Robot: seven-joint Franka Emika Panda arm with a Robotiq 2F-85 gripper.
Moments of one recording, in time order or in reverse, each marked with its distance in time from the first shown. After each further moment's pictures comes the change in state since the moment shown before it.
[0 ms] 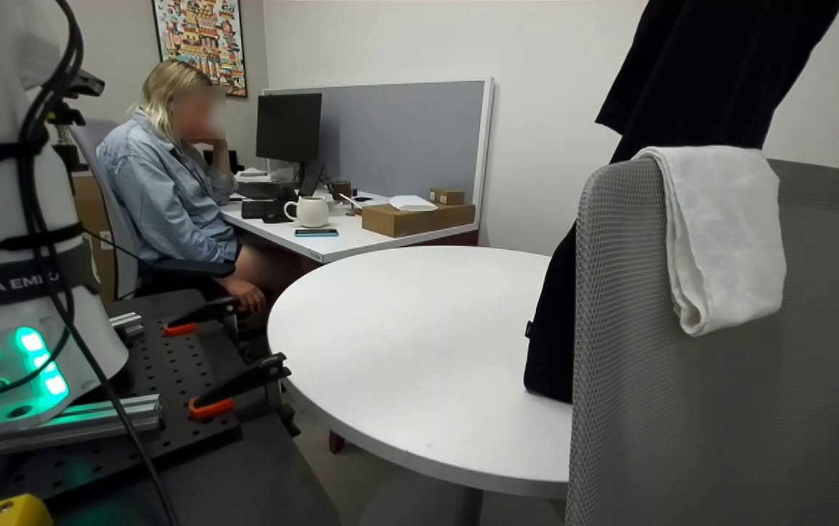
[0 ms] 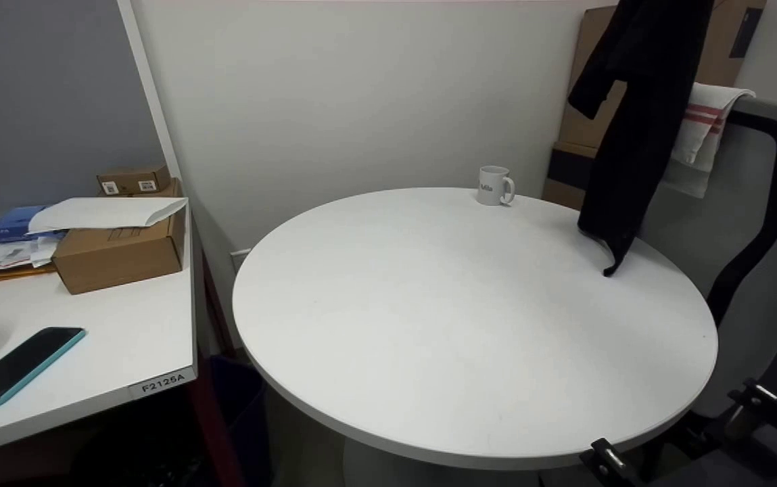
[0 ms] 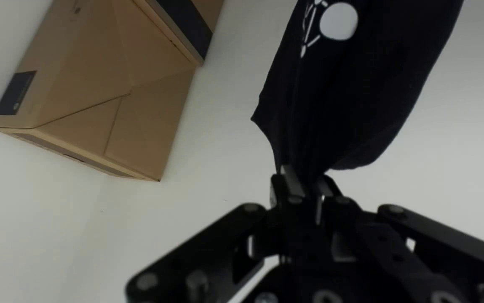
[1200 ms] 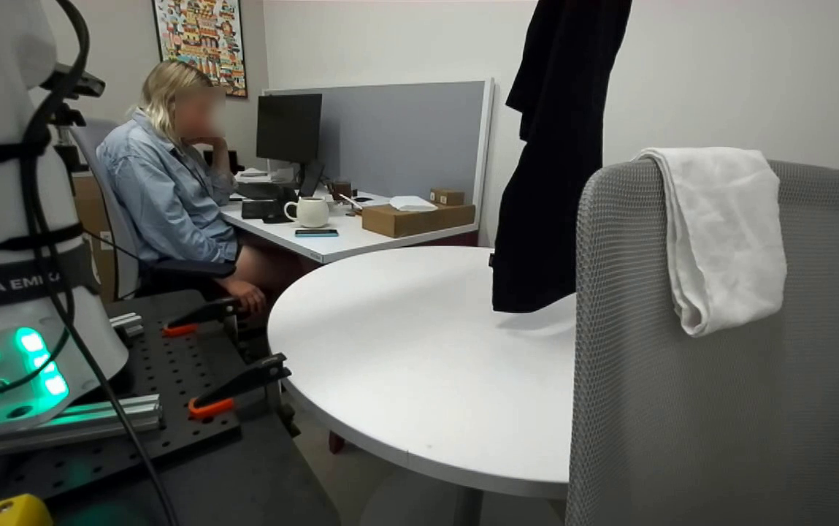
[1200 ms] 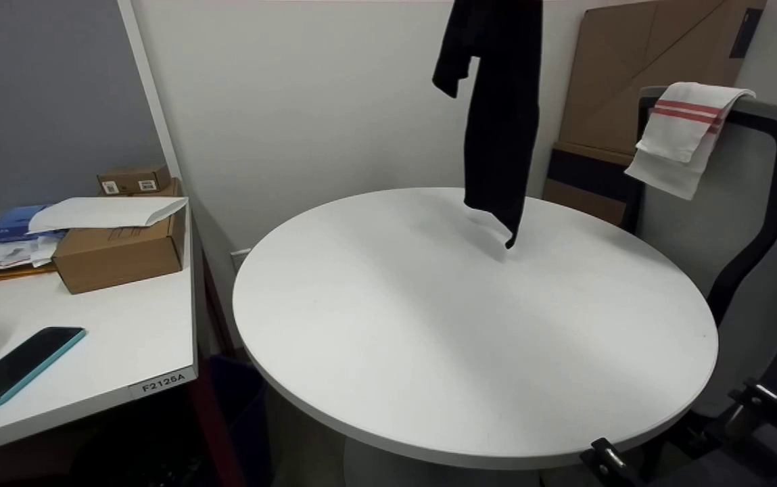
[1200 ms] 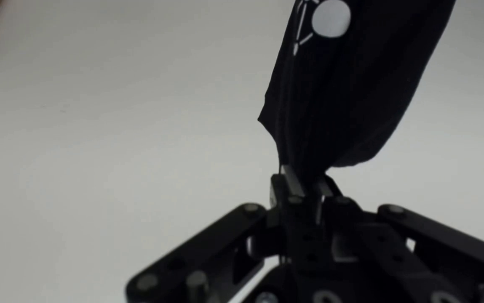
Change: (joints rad) arm 0.032 0.069 0.361 0.136 -0.003 -0.011 0.033
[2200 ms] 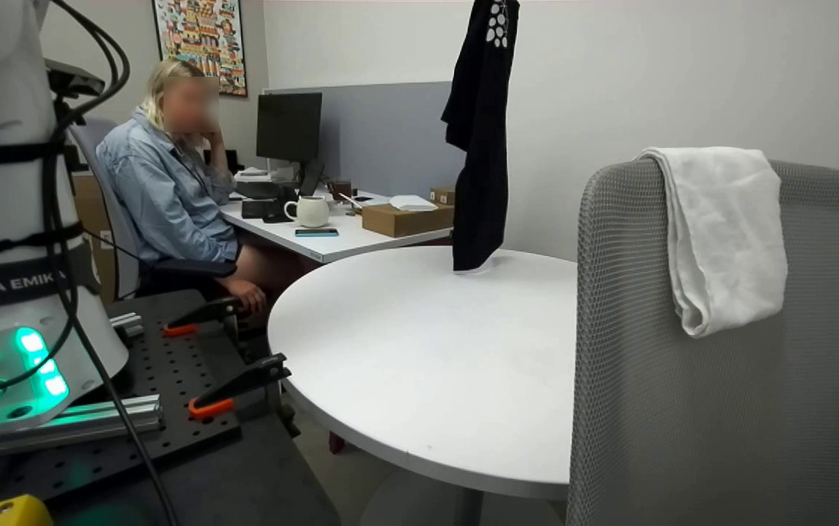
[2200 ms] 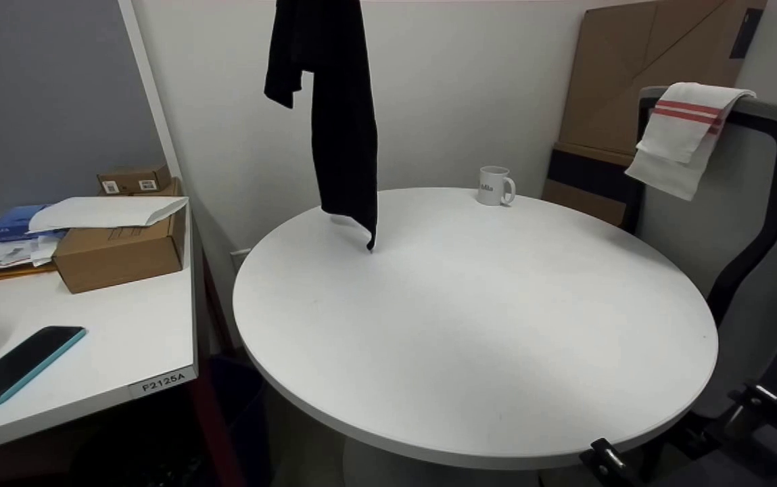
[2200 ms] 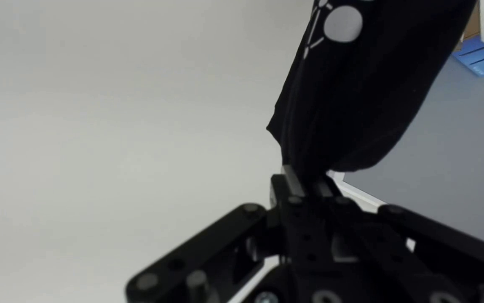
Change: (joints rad) arm 0.292 0.441 0.125 0.535 -0.140 -0.084 -0.020
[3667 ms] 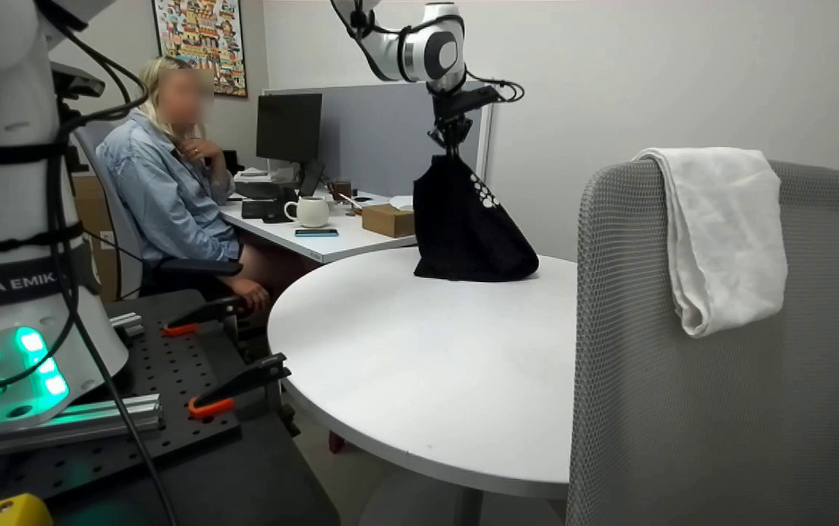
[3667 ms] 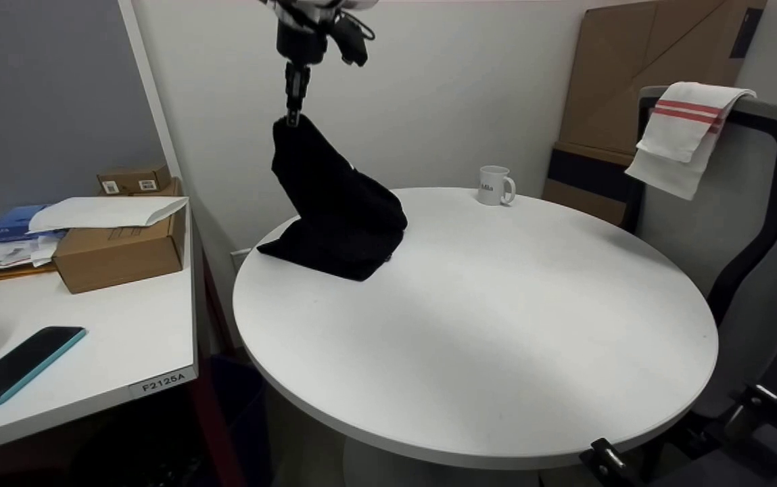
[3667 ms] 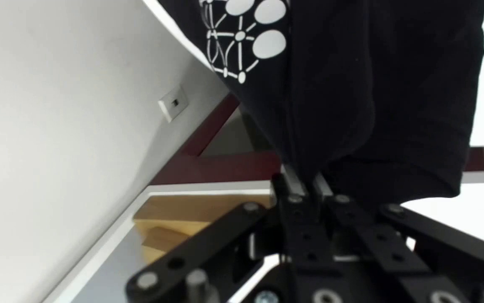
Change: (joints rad) arm 0.067 0.394 0.061 -0.099 -0.080 -0.087 -0.599
